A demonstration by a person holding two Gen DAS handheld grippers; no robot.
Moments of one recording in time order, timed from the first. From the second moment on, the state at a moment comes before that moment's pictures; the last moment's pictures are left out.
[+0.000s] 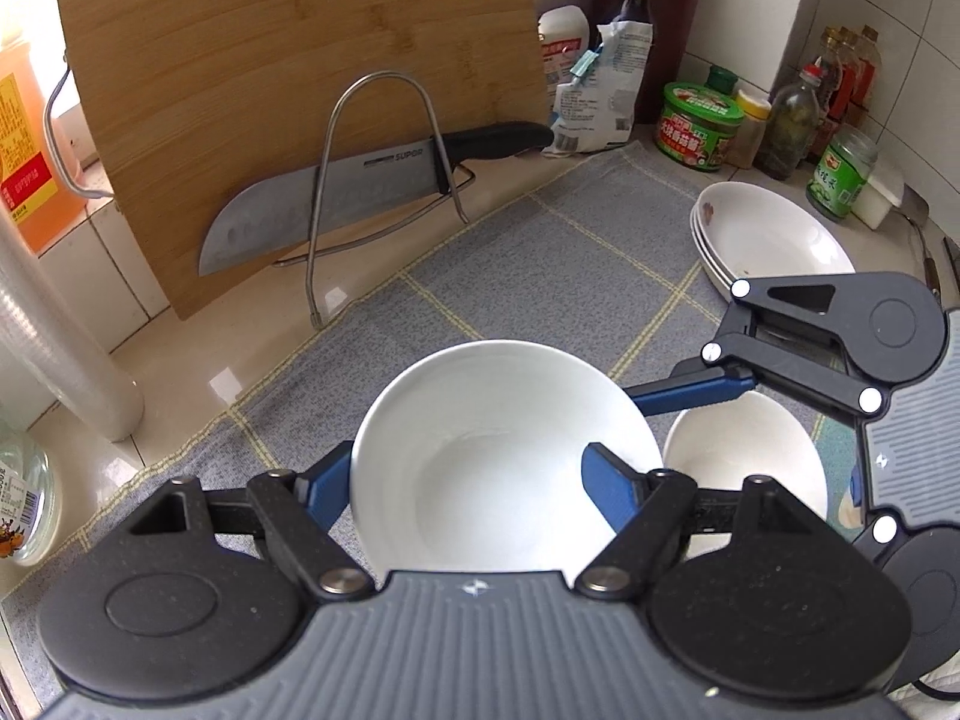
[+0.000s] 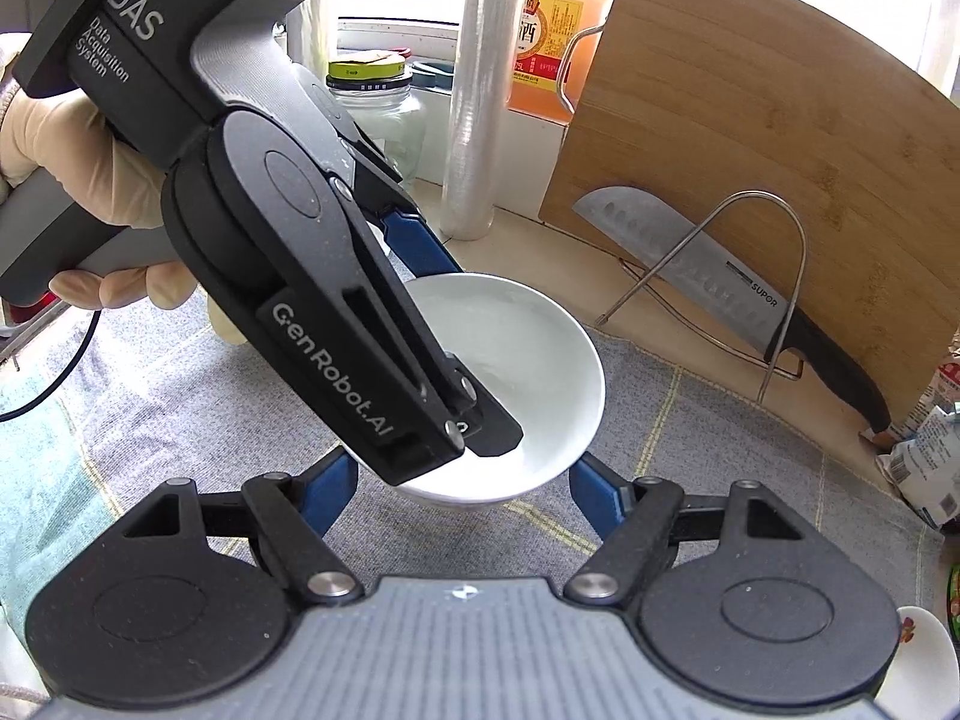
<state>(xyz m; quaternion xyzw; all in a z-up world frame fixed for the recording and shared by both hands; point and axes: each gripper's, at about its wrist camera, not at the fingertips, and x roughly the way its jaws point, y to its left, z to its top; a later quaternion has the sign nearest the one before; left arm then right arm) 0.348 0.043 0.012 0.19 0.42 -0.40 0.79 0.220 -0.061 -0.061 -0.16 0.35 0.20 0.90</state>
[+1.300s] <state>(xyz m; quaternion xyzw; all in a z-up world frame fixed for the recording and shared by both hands) 0.275 -0.041 0.005 0.24 0.41 -0.49 0.73 0.135 -0.127 -0.068 -0.09 0.38 0.10 0.91</state>
